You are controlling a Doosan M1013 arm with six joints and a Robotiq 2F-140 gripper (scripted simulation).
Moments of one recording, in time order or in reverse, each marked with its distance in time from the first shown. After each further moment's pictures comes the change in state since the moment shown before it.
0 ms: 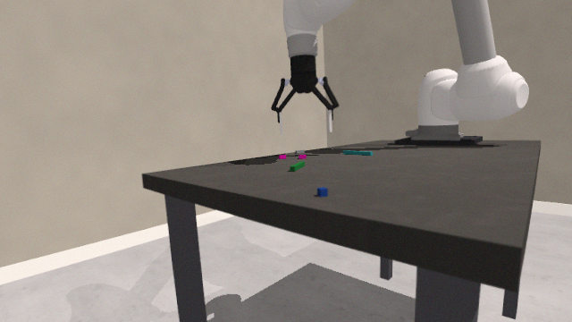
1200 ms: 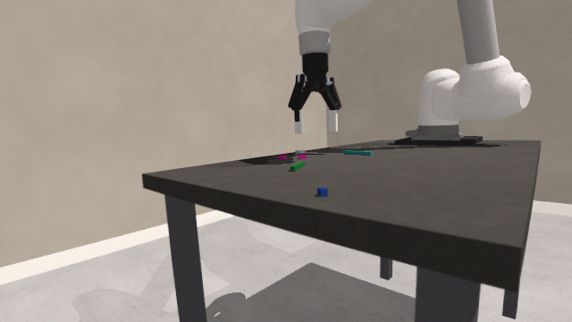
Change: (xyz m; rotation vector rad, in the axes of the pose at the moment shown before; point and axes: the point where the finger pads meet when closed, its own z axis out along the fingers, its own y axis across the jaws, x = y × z) arm 0.020 -0.032 0.000 -0.001 -0.011 -0.680
